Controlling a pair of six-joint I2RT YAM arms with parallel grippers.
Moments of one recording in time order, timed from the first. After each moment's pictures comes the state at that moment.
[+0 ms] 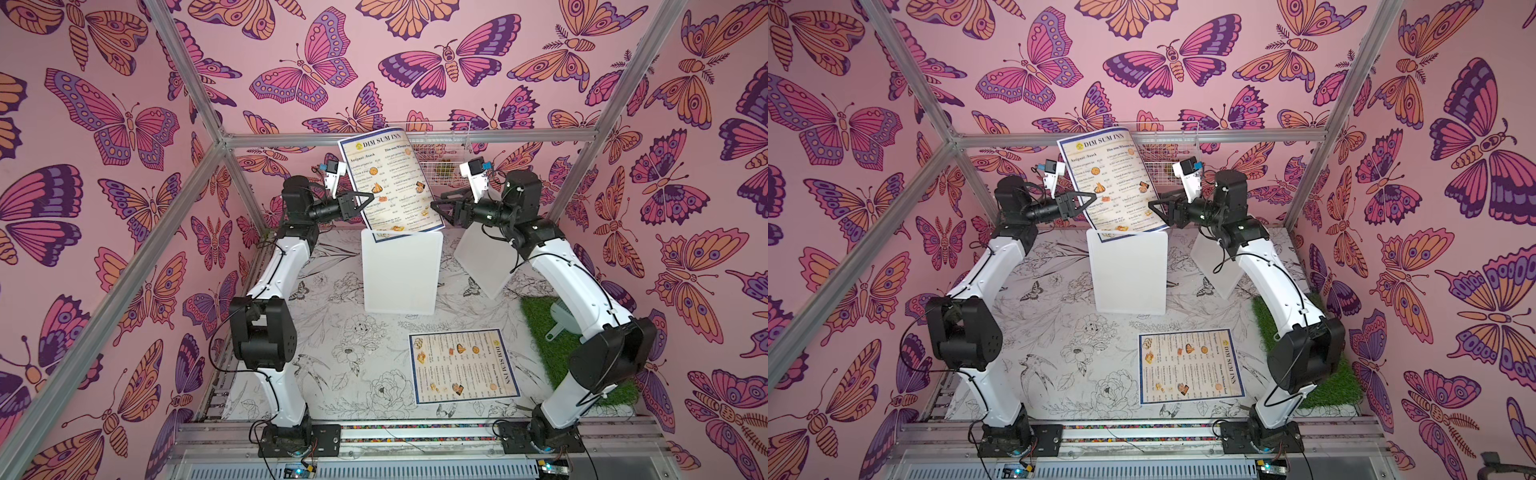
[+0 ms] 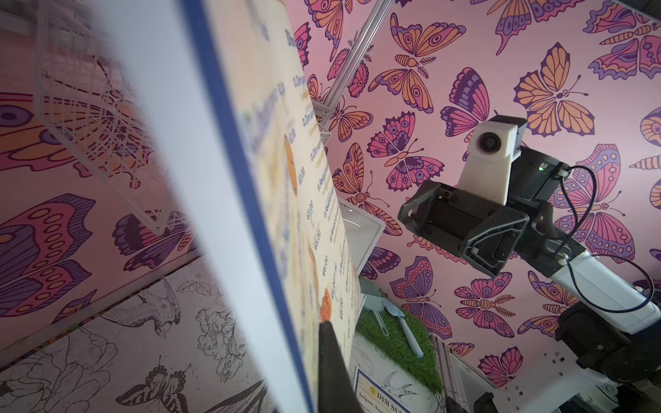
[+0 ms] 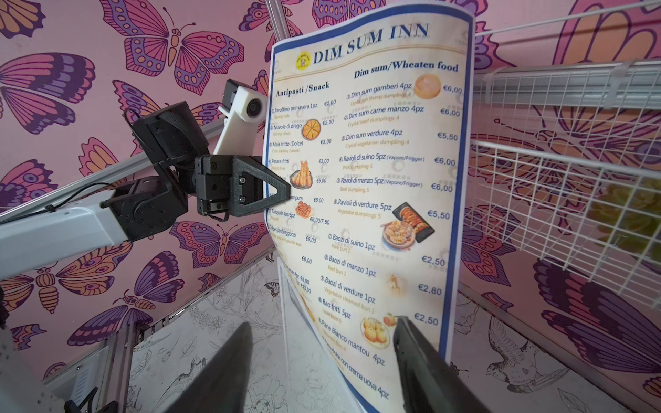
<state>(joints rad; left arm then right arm) -0.07 1.89 1.73 0.18 1.13 -0.52 0.31 1.70 1.76 -0.22 -0.72 0.16</state>
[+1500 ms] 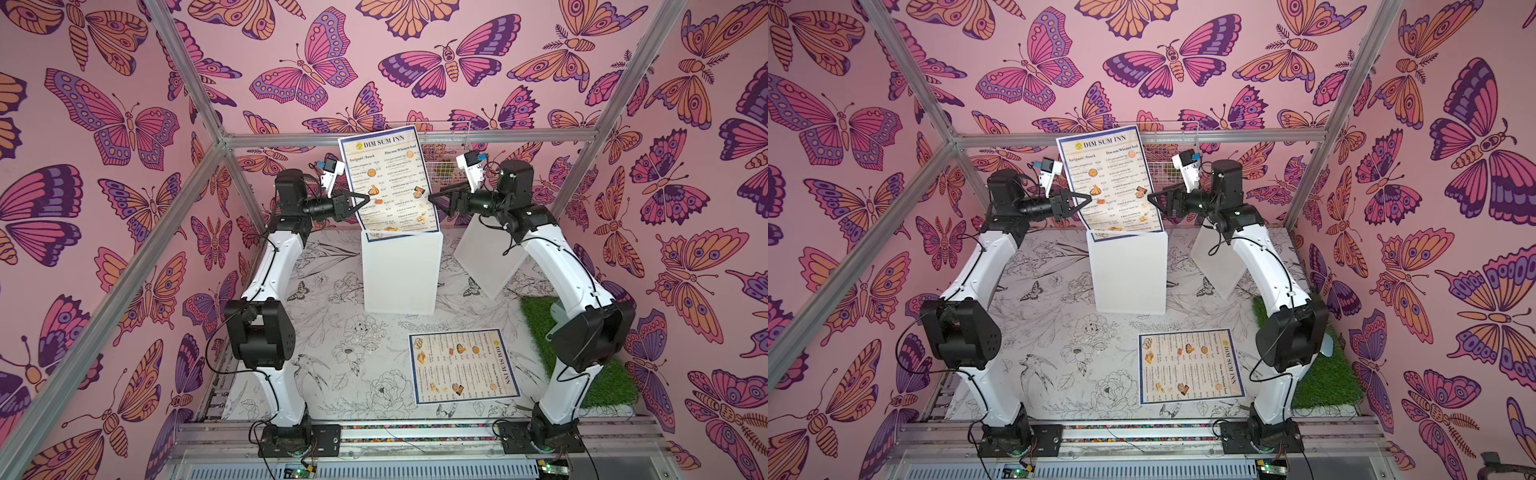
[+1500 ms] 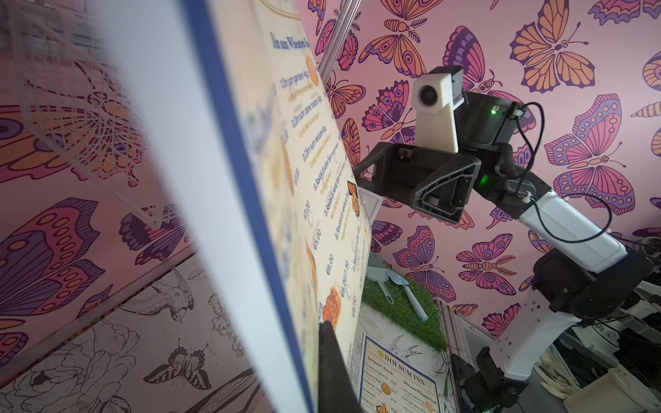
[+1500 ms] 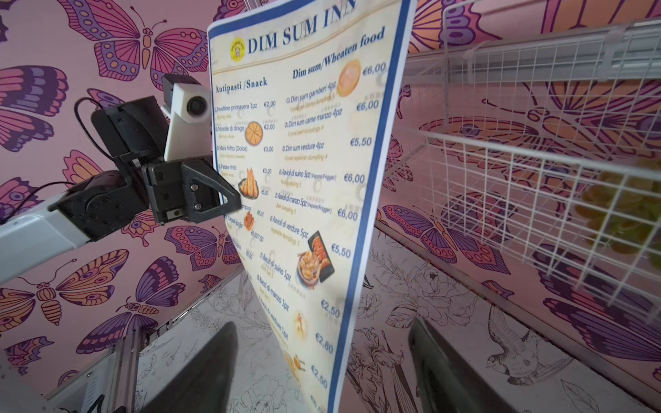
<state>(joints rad) -0.04 1.90 1.85 -0.09 1.22 -0.29 0.28 1.88 2.01 -0.33 -0.77 0.20</state>
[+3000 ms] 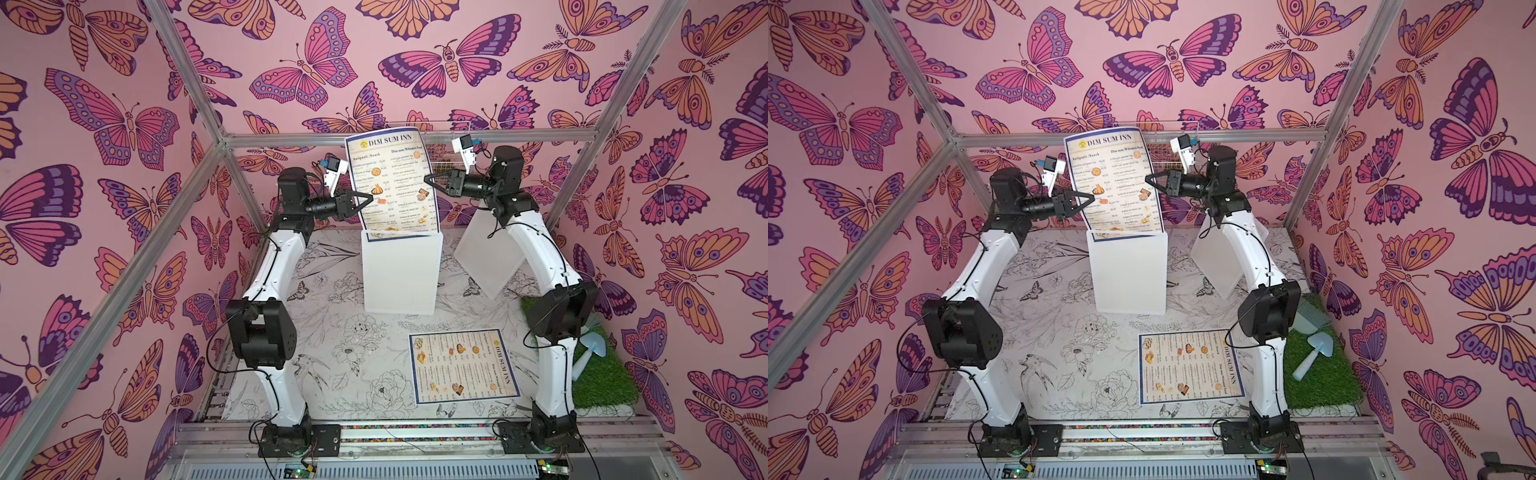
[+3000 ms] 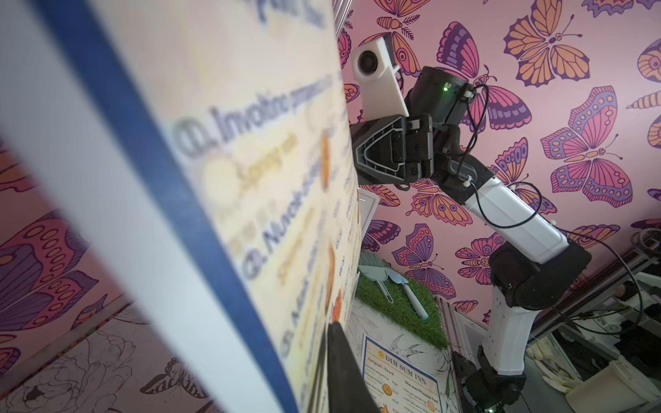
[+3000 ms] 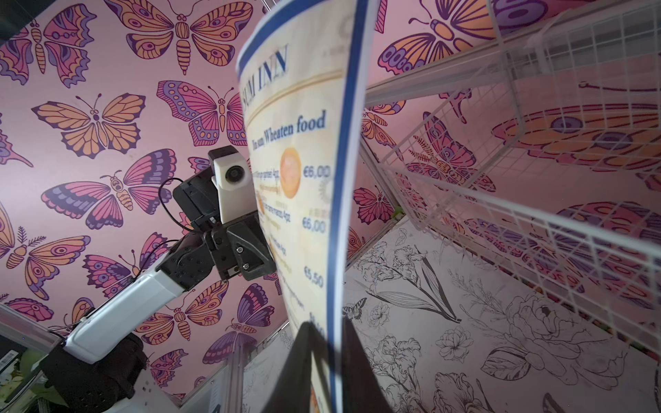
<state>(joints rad) -0.06 1.90 1.87 -0.09 1.21 -0.27 0.26 2.16 2.35 -0.22 -1.00 0.58</state>
